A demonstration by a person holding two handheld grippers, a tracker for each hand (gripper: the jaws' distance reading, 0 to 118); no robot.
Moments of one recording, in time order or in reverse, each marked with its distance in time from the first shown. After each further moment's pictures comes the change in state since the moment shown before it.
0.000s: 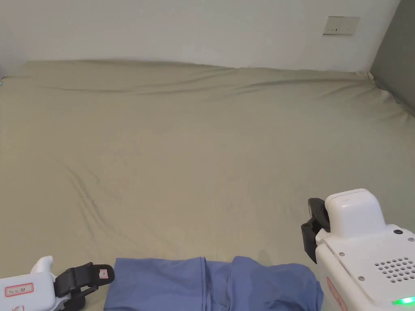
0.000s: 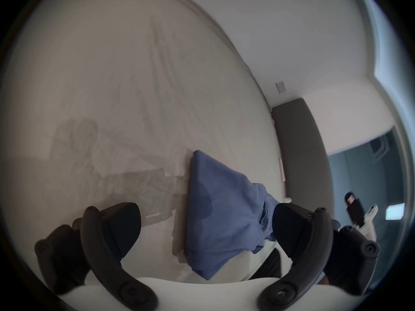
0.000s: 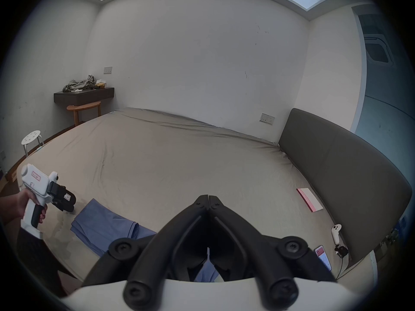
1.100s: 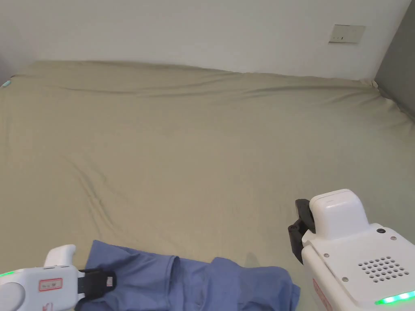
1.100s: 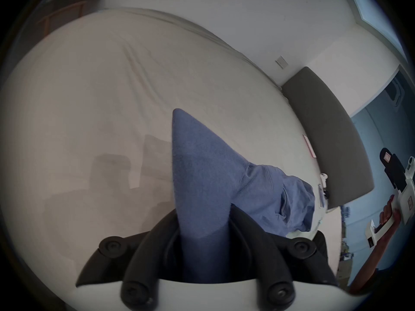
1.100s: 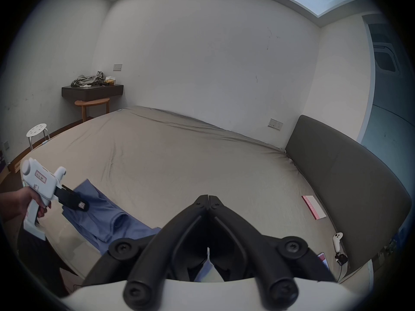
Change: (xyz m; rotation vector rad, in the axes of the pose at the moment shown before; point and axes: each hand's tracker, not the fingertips) left arm 0.026 -0.011 0.008 0.057 0.297 -0.354; right arm -0.028 0.013 0.003 0.015 0.043 0.047
